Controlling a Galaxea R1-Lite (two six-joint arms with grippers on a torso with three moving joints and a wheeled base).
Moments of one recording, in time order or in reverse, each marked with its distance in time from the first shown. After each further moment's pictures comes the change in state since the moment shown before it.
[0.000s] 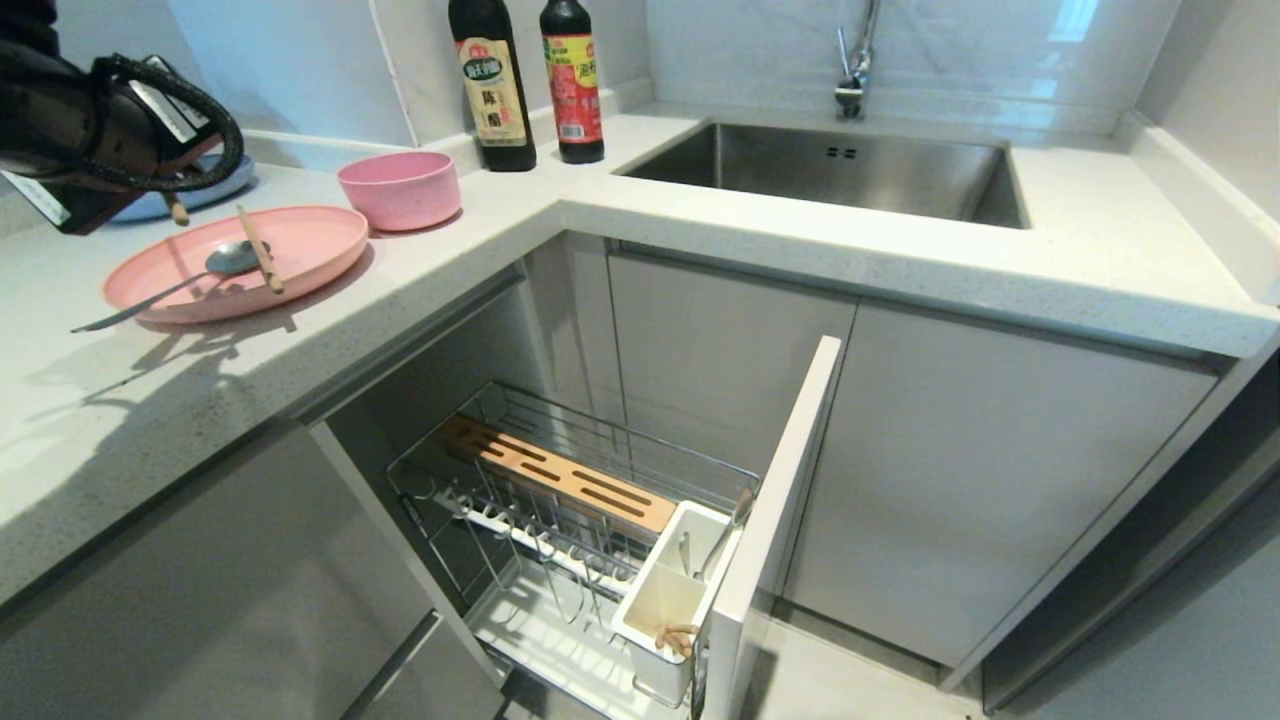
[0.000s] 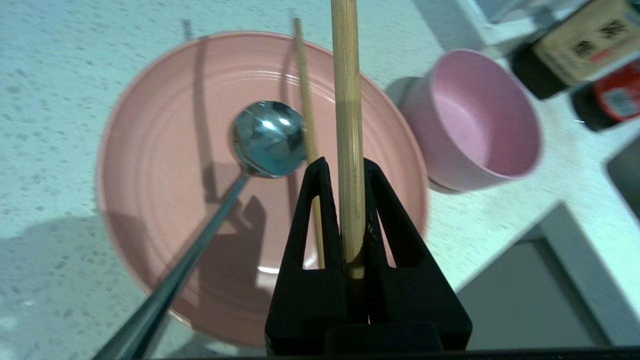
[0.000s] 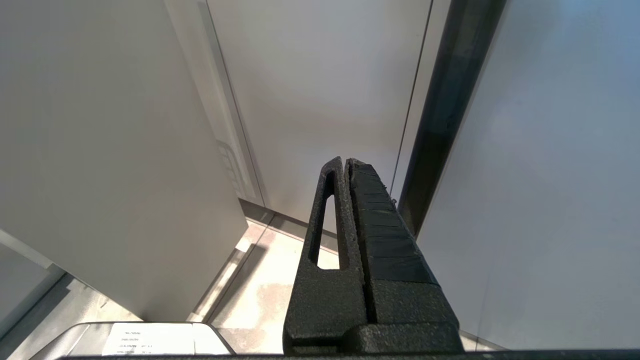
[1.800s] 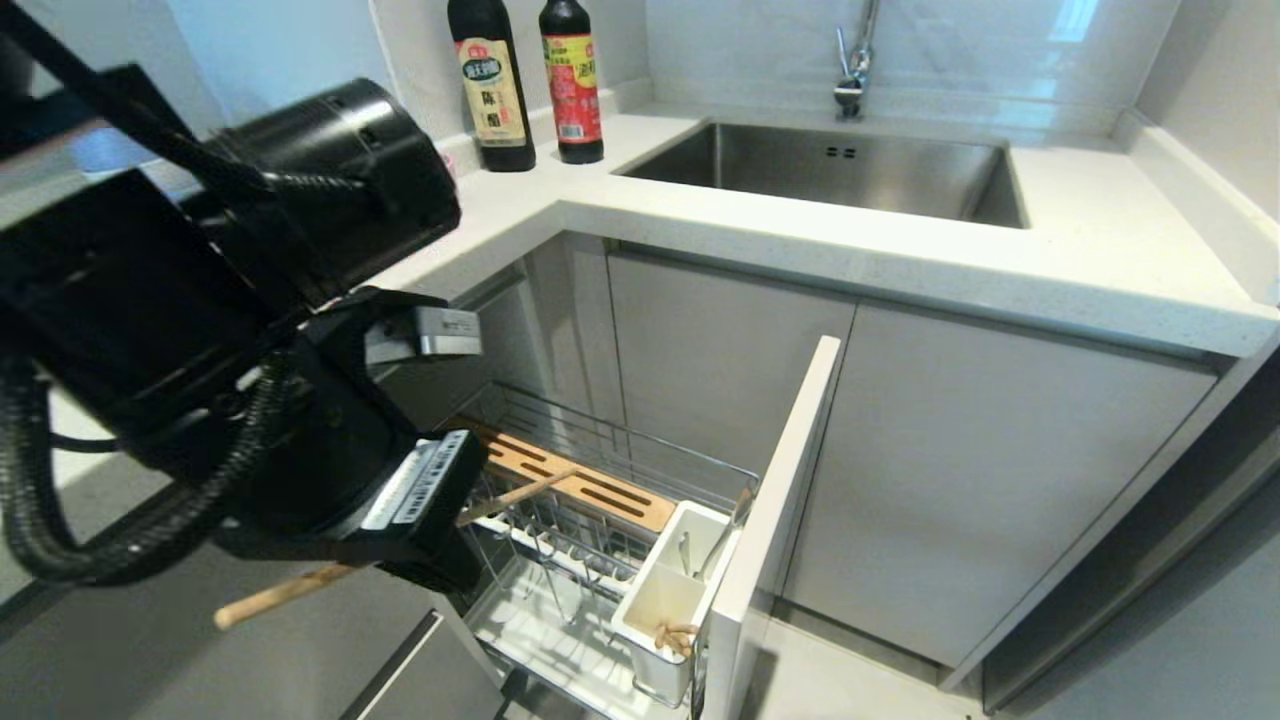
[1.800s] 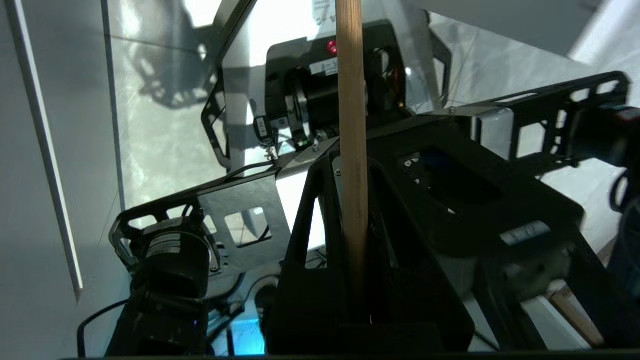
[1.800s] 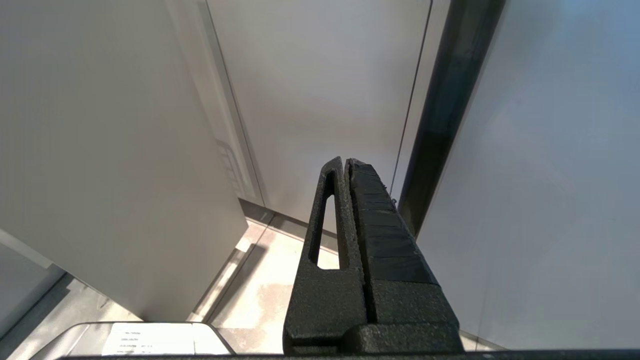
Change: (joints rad) left arm -0.633 0.043 0.087 0.805 -0.540 0.051; right arm 0.000 0.000 0.000 0.000 0.000 0.000
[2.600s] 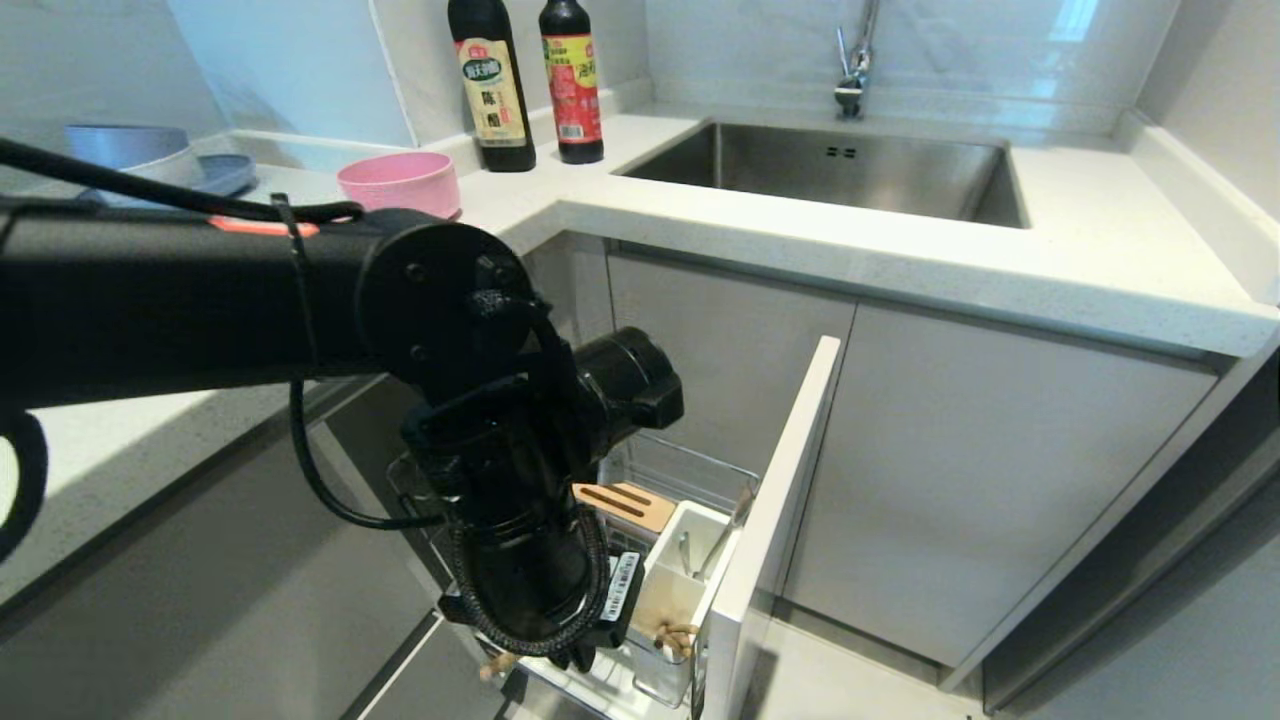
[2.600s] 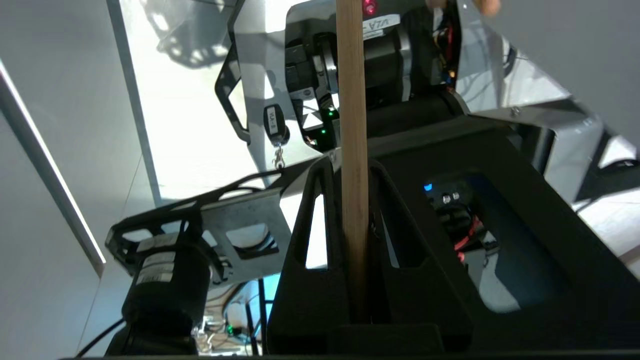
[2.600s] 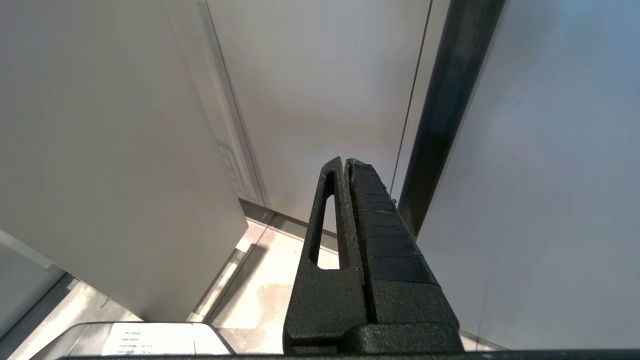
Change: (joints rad) left arm -0.054 0.256 0.150 -0.174 -0.001 0.001; right arm 0.000 0.000 0.000 0.000 0.000 0.000
